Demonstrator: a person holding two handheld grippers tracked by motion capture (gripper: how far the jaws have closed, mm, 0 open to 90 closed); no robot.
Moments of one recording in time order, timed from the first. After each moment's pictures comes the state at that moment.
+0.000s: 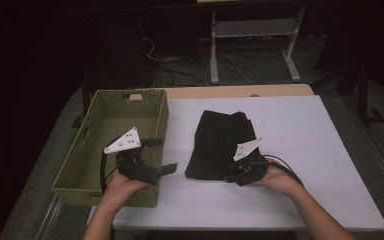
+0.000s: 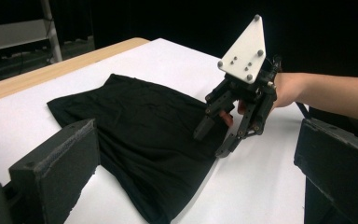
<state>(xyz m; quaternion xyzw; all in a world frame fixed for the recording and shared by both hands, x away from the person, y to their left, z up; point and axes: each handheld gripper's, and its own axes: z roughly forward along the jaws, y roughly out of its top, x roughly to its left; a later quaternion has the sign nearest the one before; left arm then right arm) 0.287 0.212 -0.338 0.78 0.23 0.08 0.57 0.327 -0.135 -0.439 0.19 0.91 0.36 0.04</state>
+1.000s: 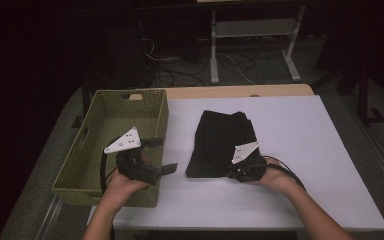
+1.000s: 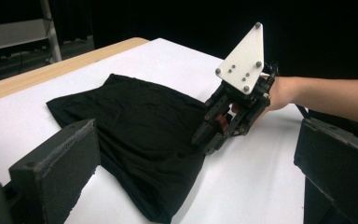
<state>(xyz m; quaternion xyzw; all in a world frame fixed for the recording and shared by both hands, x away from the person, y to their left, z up) 0.287 0.212 -0.338 0.78 0.23 0.08 0.57 0.330 -0.133 -0.445 0.16 0.92 0.34 0.08</state>
